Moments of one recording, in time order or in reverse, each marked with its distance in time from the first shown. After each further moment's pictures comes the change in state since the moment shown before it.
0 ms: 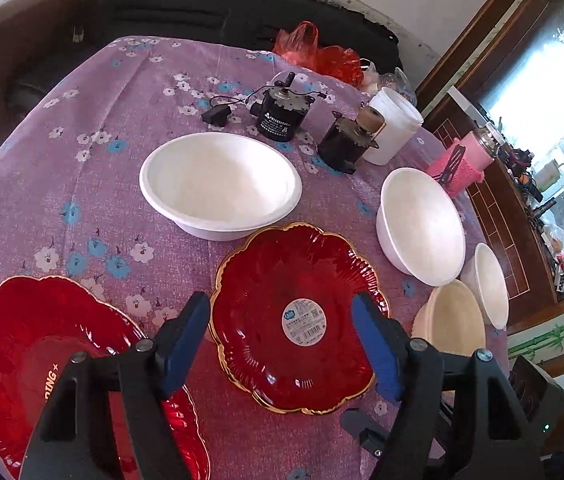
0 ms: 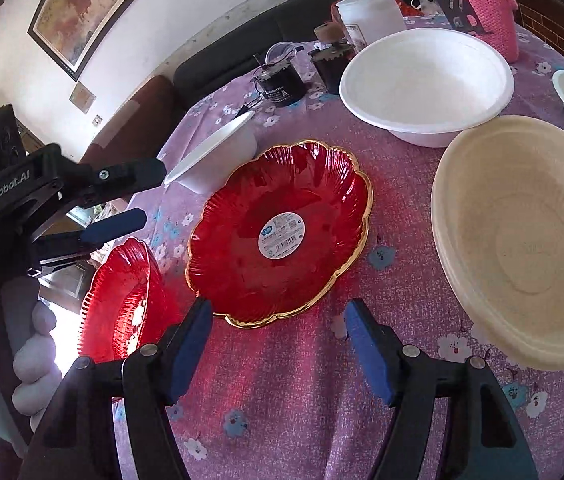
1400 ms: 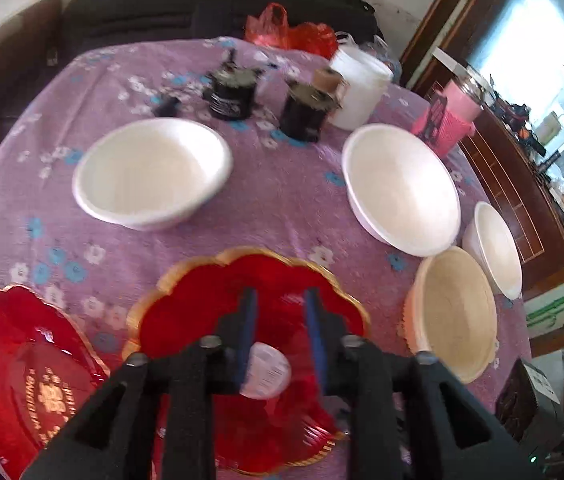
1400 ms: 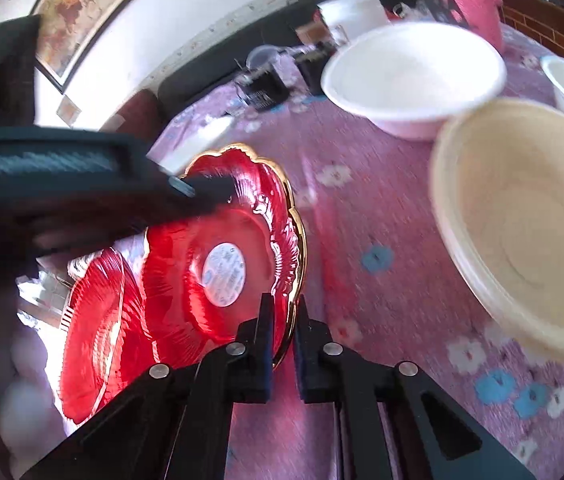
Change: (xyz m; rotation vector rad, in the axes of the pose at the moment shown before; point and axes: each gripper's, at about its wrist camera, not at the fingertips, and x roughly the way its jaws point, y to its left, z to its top) left arm 0.014 -0.047 -0.009 0.119 0.034 0.045; right arm 0.001 -0.007 -0.016 0.056 -0.040 -0.054
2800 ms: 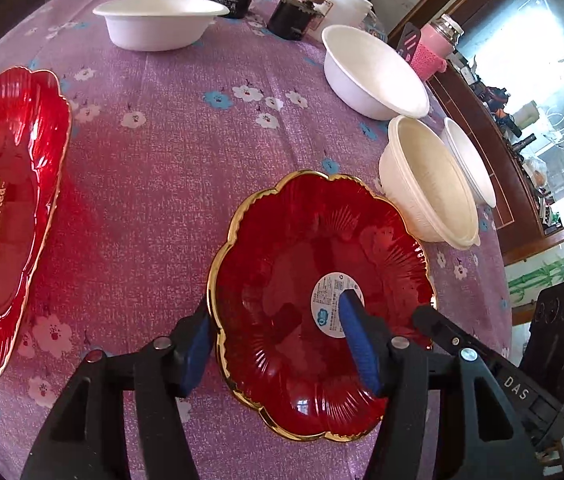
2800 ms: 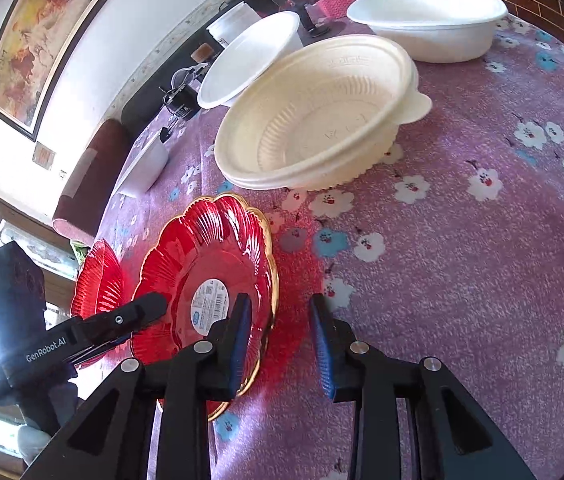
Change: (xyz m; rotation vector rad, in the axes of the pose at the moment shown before) left arm 0.006 -0.006 -0.134 -0.081 0.106 -0.136; right arm -0.079 -0.087 -0.056 0.199 0.002 -0.004
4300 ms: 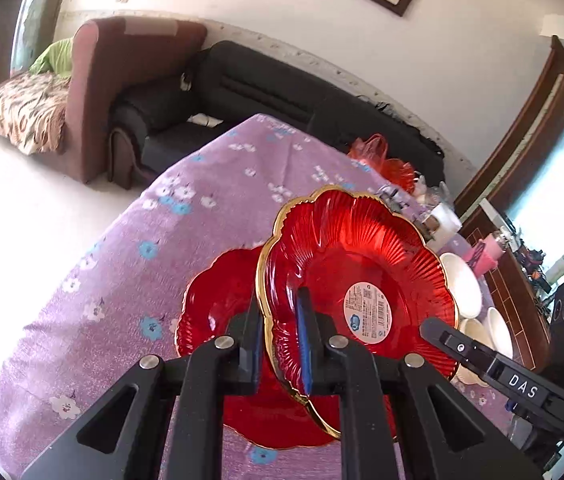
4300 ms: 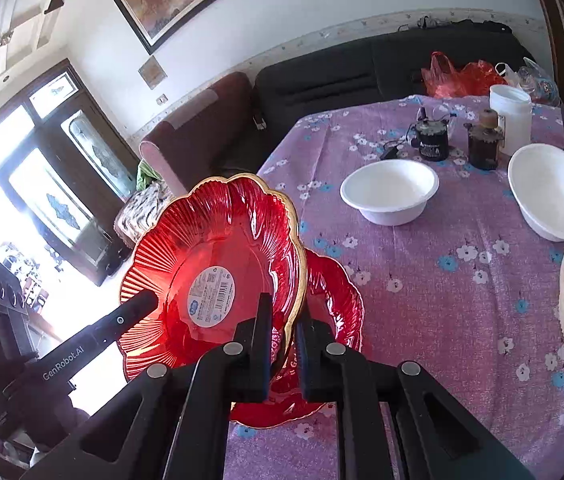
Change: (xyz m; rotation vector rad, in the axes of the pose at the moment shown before) left arm -0.192 0.169 -0.002 -0.256 -0.520 0.164; right arm 0.049 0.278 -0.011 -0.477 0.014 0.147
